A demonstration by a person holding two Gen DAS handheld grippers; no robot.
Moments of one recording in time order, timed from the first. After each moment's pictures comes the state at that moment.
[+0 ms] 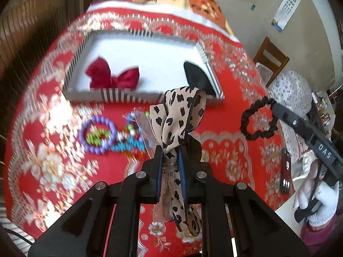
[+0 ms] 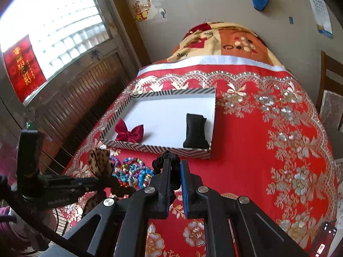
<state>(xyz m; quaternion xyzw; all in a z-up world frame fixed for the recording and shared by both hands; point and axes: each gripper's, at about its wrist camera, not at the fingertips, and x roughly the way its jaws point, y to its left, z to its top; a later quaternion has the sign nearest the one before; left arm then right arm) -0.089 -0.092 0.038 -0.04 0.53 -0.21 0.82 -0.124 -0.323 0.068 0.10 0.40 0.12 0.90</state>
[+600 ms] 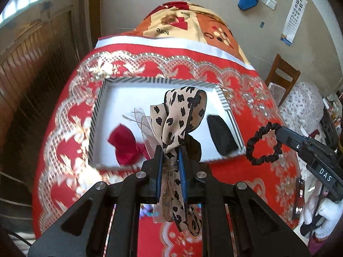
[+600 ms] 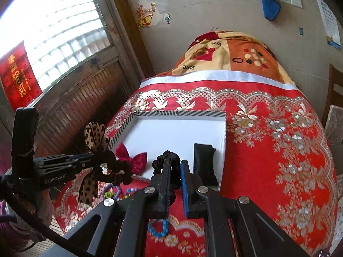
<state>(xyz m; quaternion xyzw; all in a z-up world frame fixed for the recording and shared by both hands) 0.005 -0.077 0.073 0.00 0.47 -0.18 0.86 -0.054 -0.305 0.089 0.09 0.39 0.13 0.91</state>
